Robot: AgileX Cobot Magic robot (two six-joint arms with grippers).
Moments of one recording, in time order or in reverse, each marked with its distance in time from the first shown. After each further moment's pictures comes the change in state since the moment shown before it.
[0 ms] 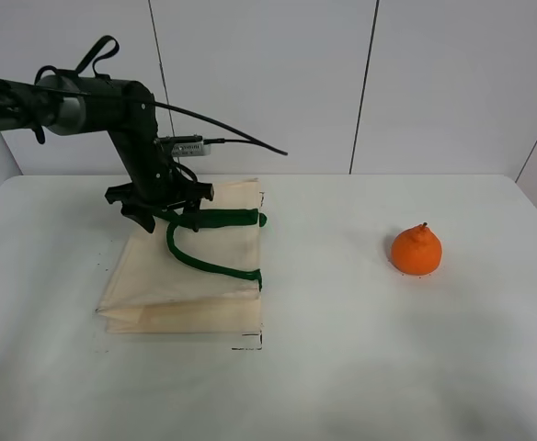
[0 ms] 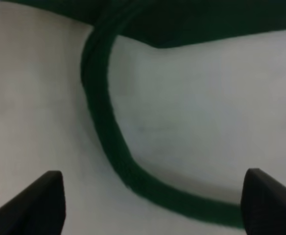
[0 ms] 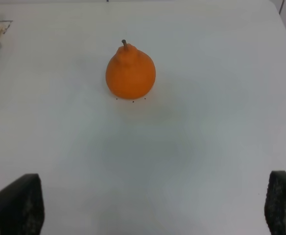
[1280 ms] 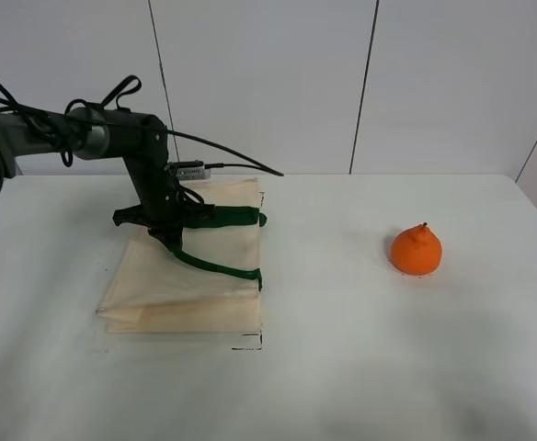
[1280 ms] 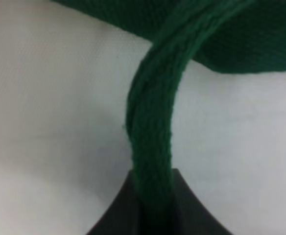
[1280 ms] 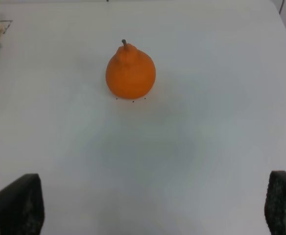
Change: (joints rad) left arm 0.005 0.111 -0.037 0.025 -0.016 -0.091; right arm 0.000 0.000 0.000 0.000 0.000 0.000
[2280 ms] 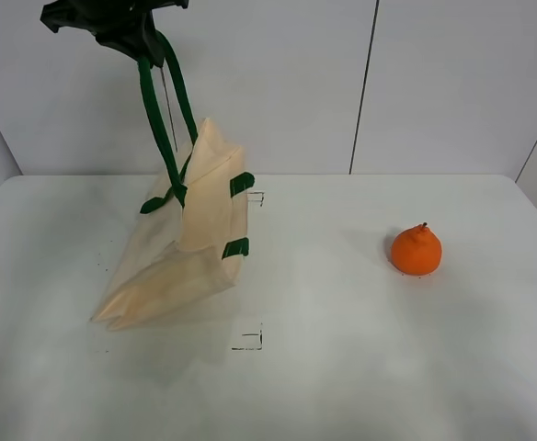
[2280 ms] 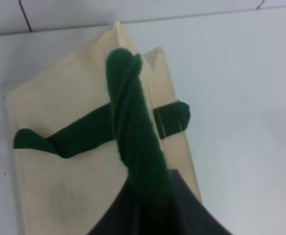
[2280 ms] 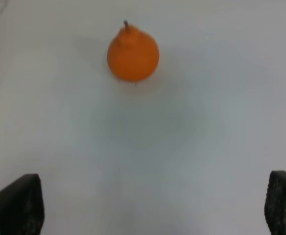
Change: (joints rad) left arm -0.021 -0.391 -0.428 -0.070 0.293 0.166; right arm 0.000 0.301 -0.064 0.012 -0.040 0.000
